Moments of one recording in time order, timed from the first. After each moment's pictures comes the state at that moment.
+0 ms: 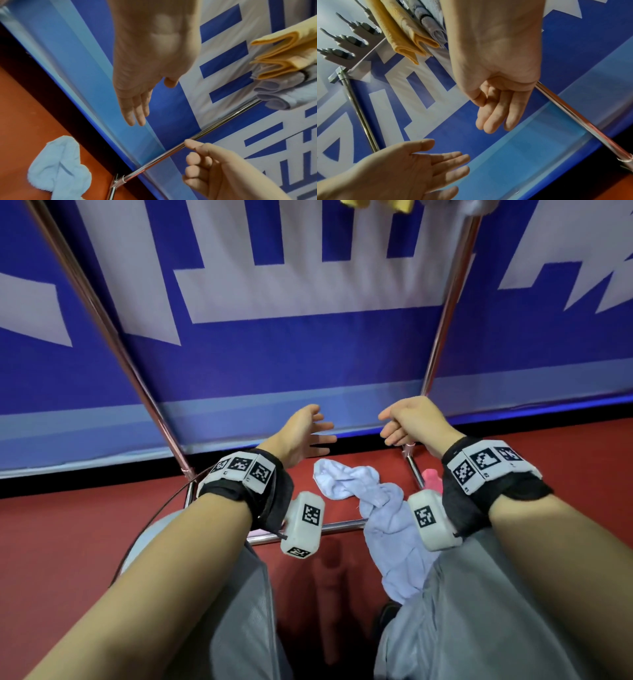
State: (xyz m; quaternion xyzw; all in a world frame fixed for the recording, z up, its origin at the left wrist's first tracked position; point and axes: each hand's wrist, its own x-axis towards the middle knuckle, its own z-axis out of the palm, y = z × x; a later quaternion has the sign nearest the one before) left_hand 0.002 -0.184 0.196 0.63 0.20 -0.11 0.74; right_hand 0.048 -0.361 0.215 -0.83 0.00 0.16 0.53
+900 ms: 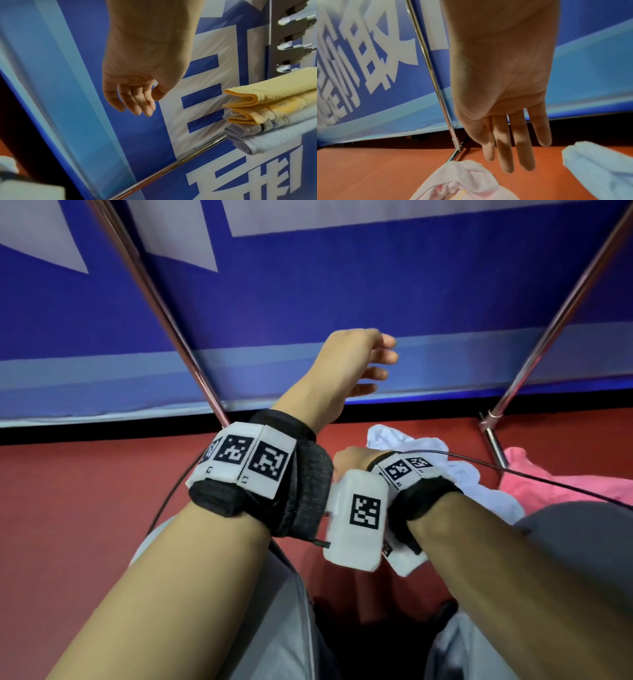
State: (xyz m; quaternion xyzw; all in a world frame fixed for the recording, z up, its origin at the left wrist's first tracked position) left_hand 0.011 -0.140 0.219 0.71 0.17 -0.02 0.68; right_hand 0.028 -0.194 0.079 -0.87 -0.29 0.39 0.05
